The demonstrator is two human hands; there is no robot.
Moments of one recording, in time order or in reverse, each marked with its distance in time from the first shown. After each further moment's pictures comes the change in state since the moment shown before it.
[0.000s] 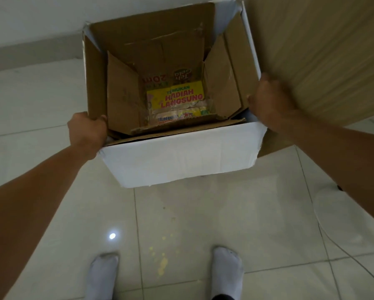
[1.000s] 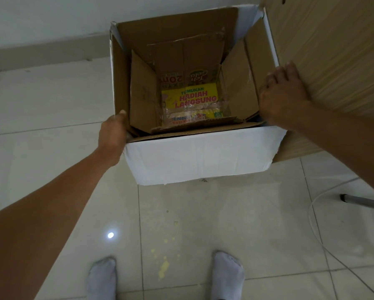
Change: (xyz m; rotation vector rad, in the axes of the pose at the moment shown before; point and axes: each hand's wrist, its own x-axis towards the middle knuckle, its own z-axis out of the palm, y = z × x) left_hand -0.017 0.017 0.005 -0.412 -0.316 -0.136; right_hand 0.007 -0.016 -0.042 -1.032 -0.256 -0.333
